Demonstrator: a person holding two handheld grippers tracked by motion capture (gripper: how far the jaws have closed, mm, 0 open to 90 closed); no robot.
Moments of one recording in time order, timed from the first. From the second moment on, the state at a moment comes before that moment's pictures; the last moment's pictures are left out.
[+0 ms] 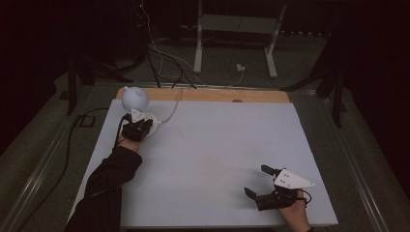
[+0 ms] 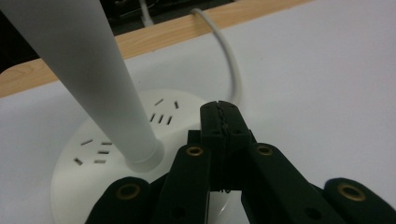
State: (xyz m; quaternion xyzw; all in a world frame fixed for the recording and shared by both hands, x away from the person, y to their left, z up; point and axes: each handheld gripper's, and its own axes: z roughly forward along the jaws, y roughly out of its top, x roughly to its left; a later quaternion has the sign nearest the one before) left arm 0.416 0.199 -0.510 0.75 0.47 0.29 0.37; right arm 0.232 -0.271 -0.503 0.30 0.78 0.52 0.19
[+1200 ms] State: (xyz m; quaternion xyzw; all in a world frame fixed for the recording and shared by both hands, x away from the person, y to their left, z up) left arm 0.417 0.187 -0.522 0.79 0.41 0.36 0.29; right arm 0.232 -0.271 -0.504 0.30 0.78 0.52 0.19
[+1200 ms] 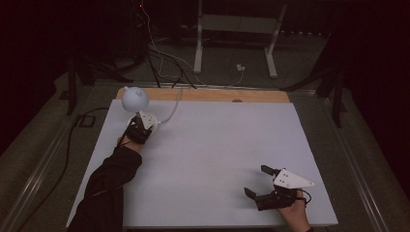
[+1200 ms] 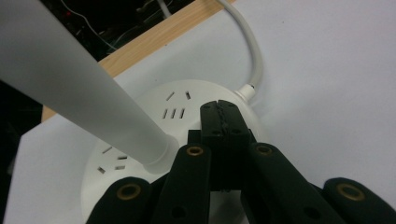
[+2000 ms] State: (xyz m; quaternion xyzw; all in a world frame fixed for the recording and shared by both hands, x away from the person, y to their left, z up) left arm 0.423 0.179 -0.516 0.81 0.39 0.35 0.26; right arm 0.233 -0.271 -0.504 0.30 0.78 0.52 0.19
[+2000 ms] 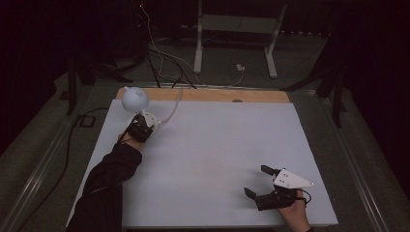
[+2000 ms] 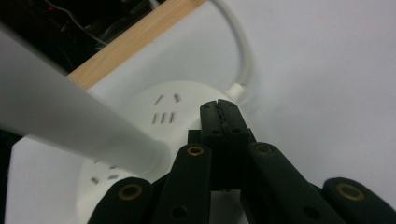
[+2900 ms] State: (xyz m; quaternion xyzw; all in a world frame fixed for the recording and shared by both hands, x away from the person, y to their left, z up) left arm 0.418 0.176 -0.497 0.82 0.38 0.35 0.27; right arm 0.233 -0.271 -0.504 0.30 0.78 0.52 0.18
